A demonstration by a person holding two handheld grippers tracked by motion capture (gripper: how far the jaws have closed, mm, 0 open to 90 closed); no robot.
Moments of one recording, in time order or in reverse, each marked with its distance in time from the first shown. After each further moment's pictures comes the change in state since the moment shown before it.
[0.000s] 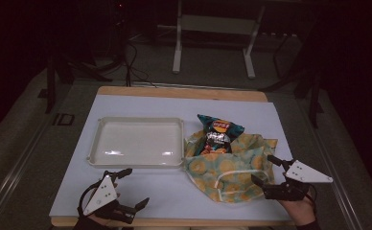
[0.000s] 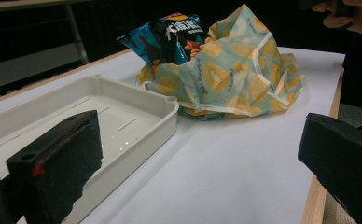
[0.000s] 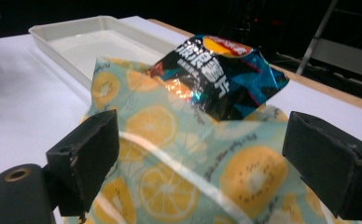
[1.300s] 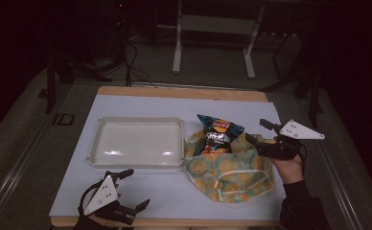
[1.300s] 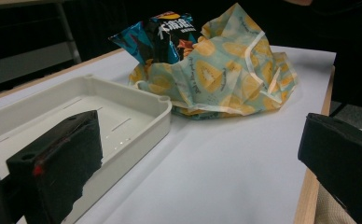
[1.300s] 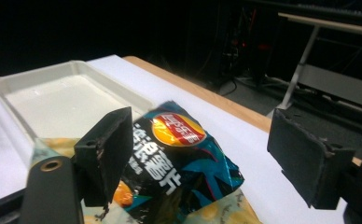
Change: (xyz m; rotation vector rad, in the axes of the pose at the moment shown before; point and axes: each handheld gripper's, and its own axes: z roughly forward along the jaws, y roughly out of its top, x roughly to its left) left arm -0.001 0.000 0.001 0.003 -0.025 0.003; right arm -0.051 0.067 0.053 -0.078 -0.024 0.013
